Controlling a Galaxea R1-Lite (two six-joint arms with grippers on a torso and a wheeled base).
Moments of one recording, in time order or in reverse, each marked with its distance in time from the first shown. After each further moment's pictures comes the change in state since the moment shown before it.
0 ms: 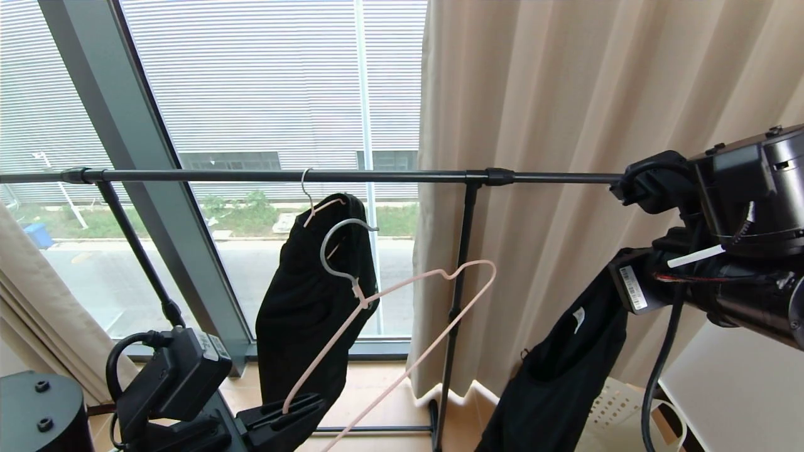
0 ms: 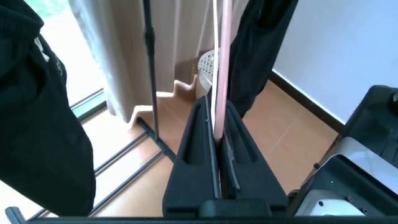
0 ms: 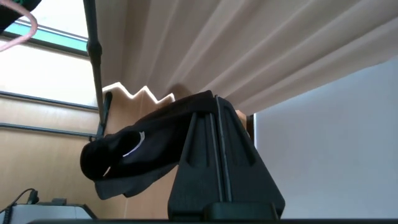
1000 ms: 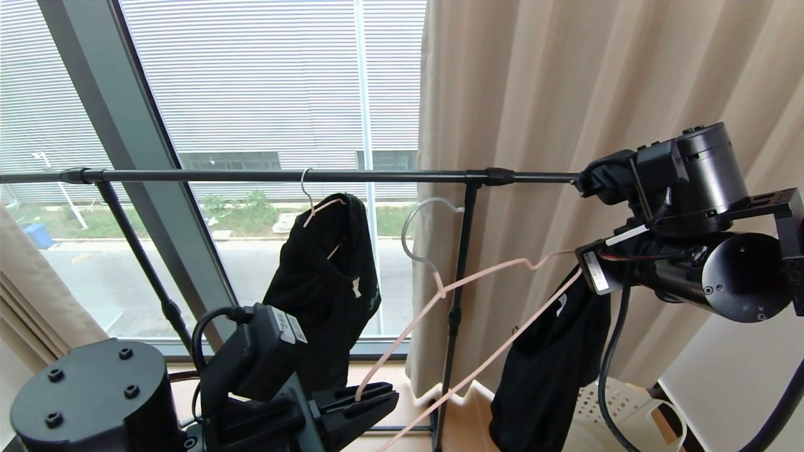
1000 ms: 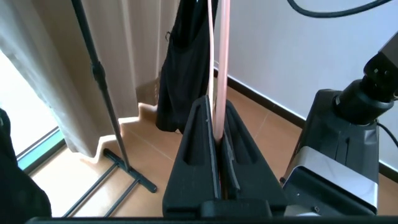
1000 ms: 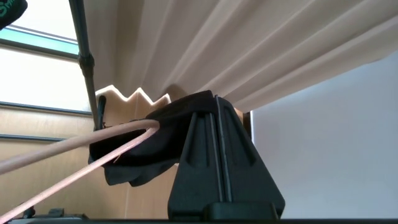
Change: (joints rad) left arm -0.089 0.180 -0.120 -0.152 -0.121 0.013; right arm -0.038 0.124 -0.084 -0.024 0.000 0.003
